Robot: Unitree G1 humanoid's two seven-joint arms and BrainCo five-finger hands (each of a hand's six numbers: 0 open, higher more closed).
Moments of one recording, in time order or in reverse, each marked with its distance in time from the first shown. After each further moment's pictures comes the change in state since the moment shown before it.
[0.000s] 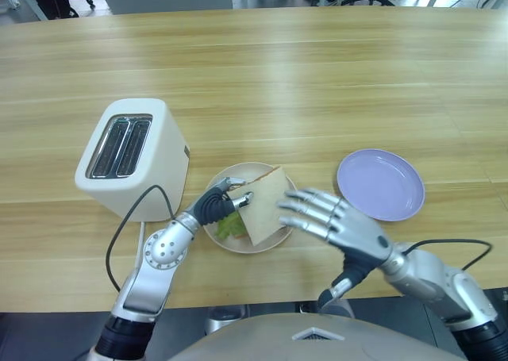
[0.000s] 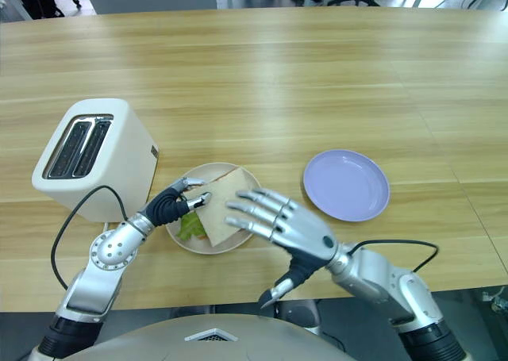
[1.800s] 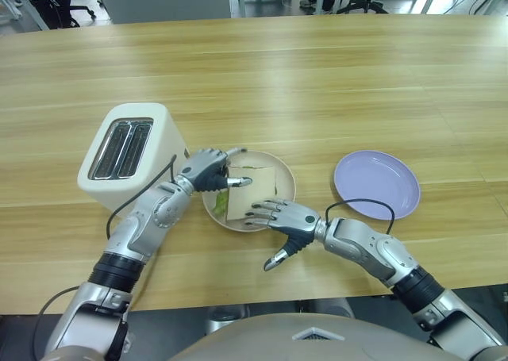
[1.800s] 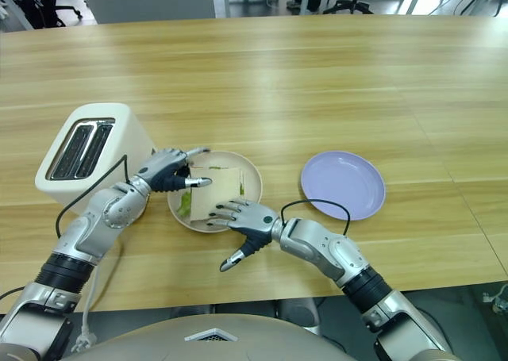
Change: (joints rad) left arm -0.326 0.153 -0.049 0.364 0.494 -0.328 0.323; right arm -0.390 0.181 0.308 0.357 -0.139 0.355 0.330
